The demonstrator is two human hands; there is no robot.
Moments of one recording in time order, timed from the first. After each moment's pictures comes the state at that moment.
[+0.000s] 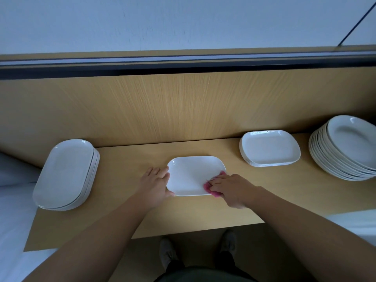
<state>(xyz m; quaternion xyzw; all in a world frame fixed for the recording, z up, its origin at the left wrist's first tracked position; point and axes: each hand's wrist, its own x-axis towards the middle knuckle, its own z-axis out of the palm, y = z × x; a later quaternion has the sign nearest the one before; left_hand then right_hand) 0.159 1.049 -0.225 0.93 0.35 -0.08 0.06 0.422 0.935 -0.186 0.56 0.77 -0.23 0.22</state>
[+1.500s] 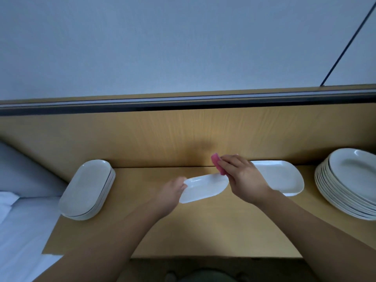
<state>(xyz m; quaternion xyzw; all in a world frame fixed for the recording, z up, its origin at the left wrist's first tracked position) 0.221 1.022 -0.129 0.84 0.45 0.09 0.29 0.471 0.961 -0.118 0.60 0.76 0.02 -0.25</state>
